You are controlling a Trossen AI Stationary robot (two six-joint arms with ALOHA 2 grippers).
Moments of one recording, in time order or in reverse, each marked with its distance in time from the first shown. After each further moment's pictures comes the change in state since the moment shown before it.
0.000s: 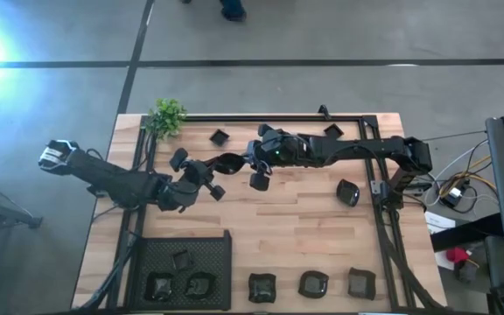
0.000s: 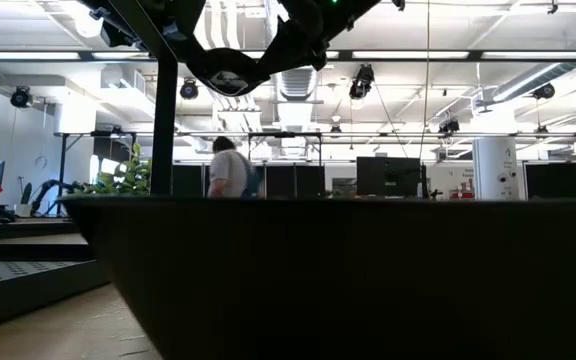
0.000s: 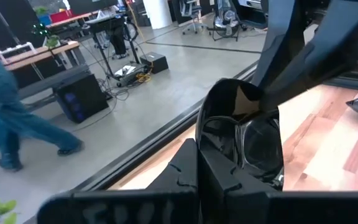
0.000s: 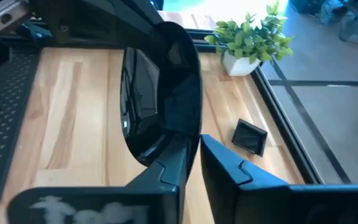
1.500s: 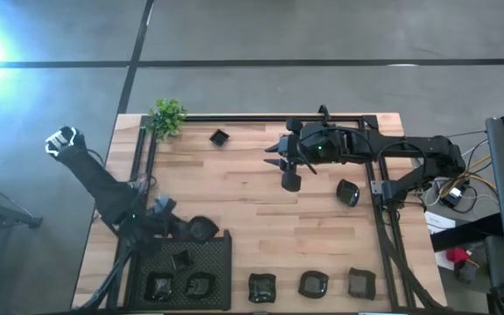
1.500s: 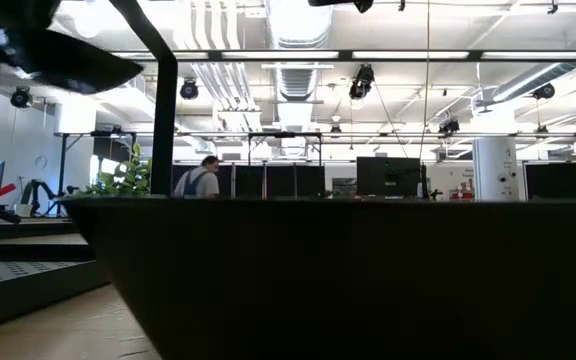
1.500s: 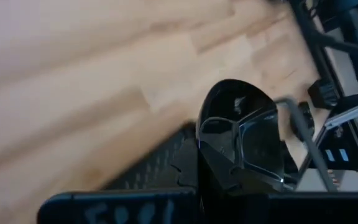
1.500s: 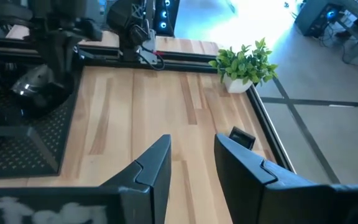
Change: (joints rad) left arm -0.545 -0.110 0.000 -0.686 0.463 -1.557; right arm 0.064 -0.284 0.000 -0.227 0.000 -0.002
